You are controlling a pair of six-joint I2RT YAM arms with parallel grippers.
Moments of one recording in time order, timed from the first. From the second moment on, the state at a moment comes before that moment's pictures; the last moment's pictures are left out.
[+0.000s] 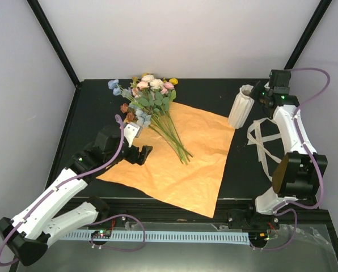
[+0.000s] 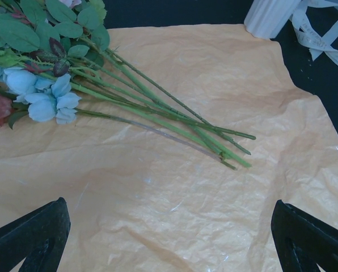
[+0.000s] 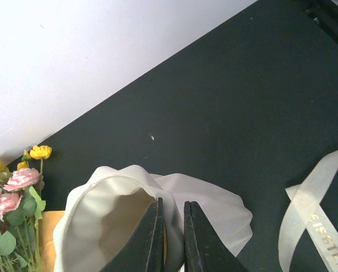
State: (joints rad) left arm -0.62 0.85 0.87 -0.66 0.03 -0.15; right arm -0.08 1.60 1.45 -0.52 -0.09 0.50
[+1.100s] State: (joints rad) left arm -0.61 0.87 0.86 -0.66 0.00 -0.15; right arm -0.18 1.48 1.33 -0.51 -0.09 0.46
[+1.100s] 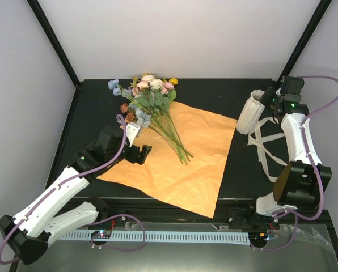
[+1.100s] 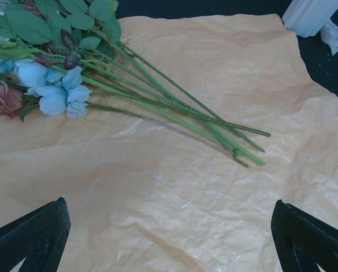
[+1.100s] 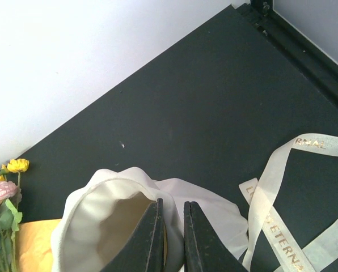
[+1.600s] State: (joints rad) left arm -0.61 0.87 0.86 -0.66 -0.03 -0.15; right arm -0.19 1.49 1.33 -0.52 -0.10 0.44
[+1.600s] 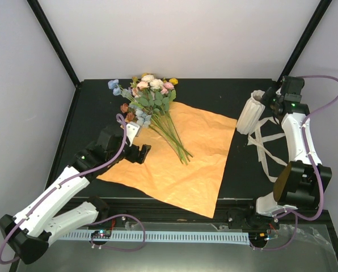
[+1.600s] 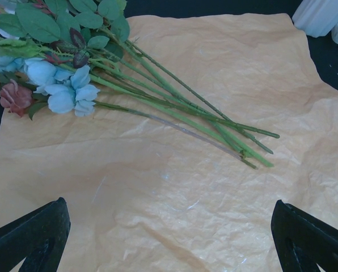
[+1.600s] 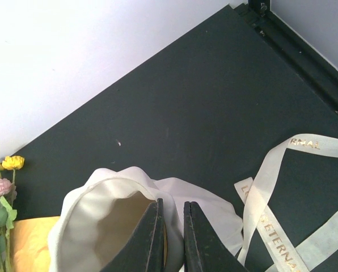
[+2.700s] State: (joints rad) left arm -0.60 0.89 0.86 -0.66 -0.03 -0.15; right arm -0.19 1.48 1.35 -0.57 -0.07 0.44
